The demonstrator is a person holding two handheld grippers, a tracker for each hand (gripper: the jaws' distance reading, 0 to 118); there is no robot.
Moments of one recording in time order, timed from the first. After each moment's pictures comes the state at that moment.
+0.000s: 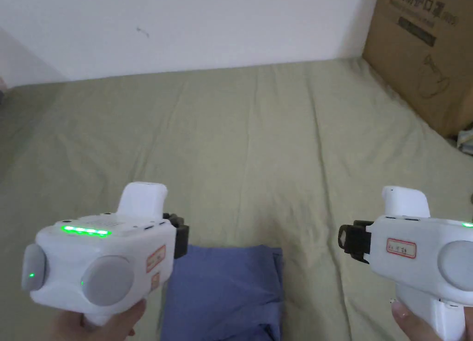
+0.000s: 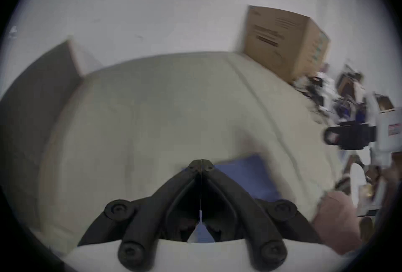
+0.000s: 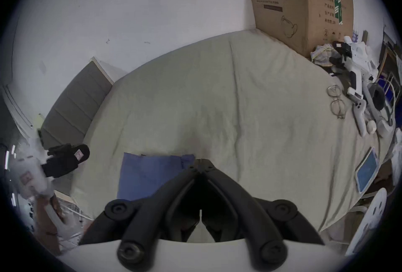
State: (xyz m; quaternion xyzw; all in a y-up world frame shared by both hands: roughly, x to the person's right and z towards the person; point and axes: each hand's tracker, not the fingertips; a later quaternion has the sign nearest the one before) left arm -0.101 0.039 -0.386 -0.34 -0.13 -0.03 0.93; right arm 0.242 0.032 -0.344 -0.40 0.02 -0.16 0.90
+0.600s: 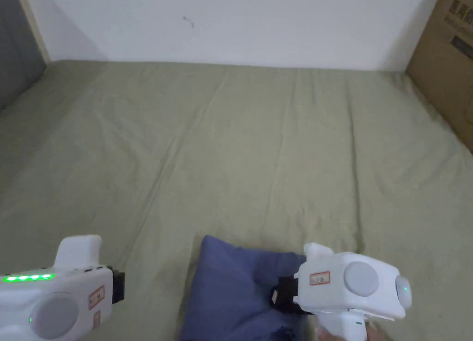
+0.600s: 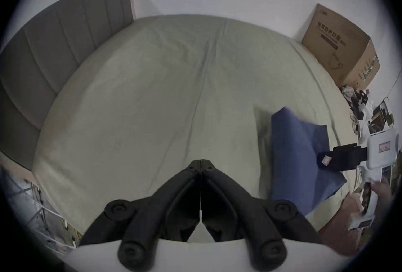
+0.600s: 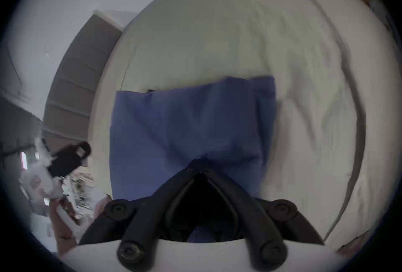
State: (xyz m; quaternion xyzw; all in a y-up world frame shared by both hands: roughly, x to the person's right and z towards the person) left arm -0.201 -0.044 -0.367 -0.46 0.01 0.05 0.89; right arm 0.161 -0.105 -0.409 -0.58 0.14 -0.21 0.78
